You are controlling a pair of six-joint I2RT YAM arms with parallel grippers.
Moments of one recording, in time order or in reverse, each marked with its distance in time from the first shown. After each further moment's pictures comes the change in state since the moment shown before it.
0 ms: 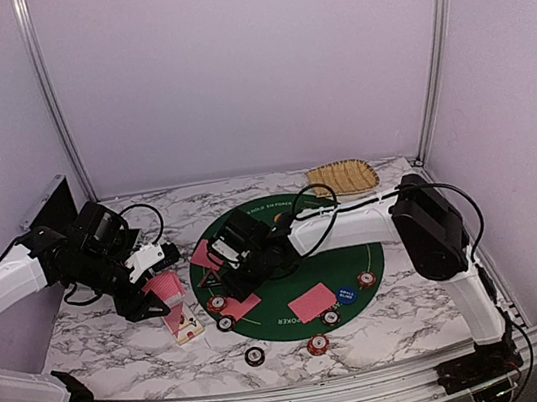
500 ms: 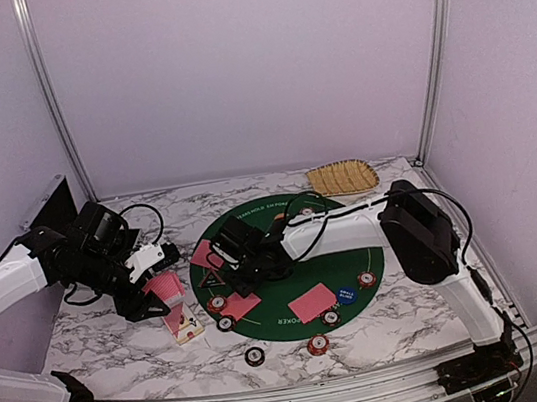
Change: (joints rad) left arm 0.000 0.000 0.000 0.000 0.000 0.000; right arm 0.016 0.068 0.057 -0.013 0.171 -0.006
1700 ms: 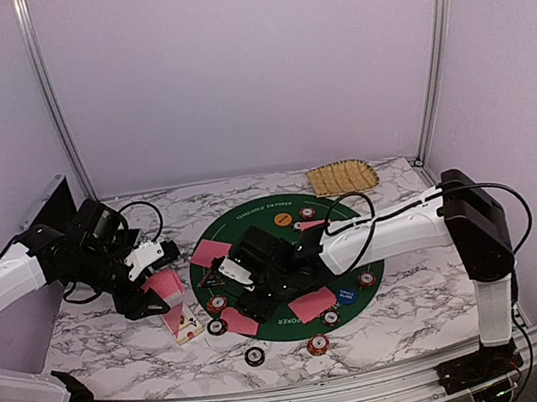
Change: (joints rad) left arm 0.000 0.000 0.016 -0.007 0.000 0.000; right arm 0.107 -0.323 -0.373 0.097 -0.056 -0.167
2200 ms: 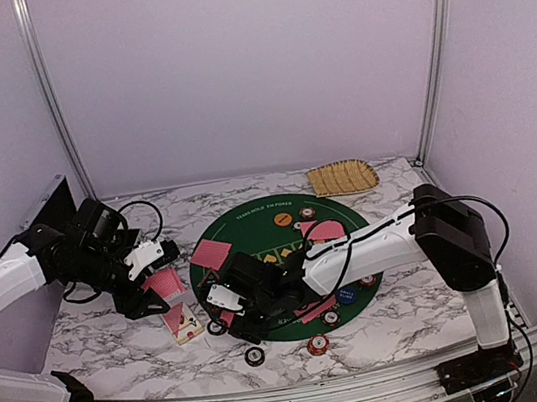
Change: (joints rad) left arm 0.001 0.000 0.002 0.000 0.000 0.003; right arm 0.048 0.114 0.023 0.069 -0.067 -0.121
